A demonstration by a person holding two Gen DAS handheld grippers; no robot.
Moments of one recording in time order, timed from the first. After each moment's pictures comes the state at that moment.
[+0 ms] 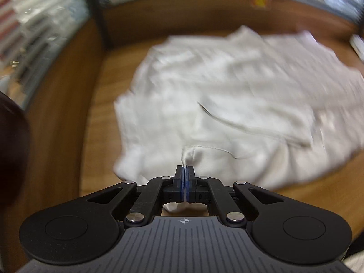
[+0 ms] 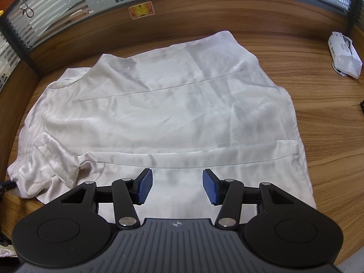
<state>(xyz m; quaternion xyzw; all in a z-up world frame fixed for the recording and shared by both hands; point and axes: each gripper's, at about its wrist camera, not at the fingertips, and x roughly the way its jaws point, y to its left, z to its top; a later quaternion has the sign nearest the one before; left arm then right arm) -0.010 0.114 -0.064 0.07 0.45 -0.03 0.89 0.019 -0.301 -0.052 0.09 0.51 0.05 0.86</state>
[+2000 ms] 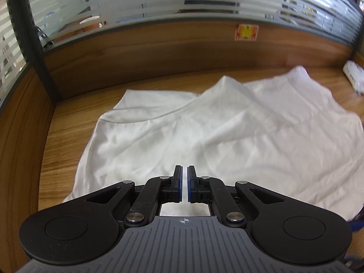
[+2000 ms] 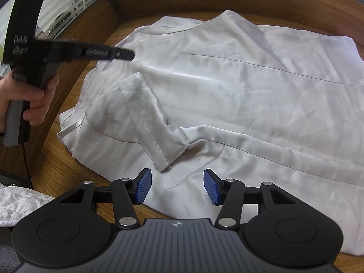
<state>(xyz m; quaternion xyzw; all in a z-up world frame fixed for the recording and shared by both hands) 0.138 0.039 -0.058 0.05 0.44 -0.11 0.89 0.038 -0.152 -0.085 0.04 0.55 0.24 0.80</state>
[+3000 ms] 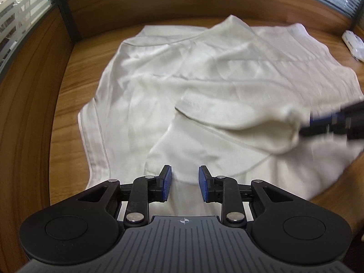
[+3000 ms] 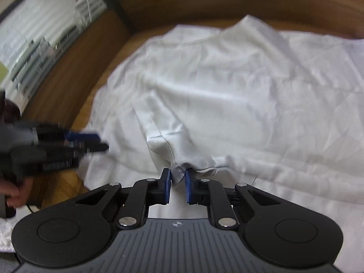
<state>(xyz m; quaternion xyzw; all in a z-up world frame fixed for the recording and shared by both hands) 0.038 0.087 -0.092 0.08 0.52 -0.12 0.85 0.064 -0.142 -0.085 0.10 0.50 0.26 0.82</state>
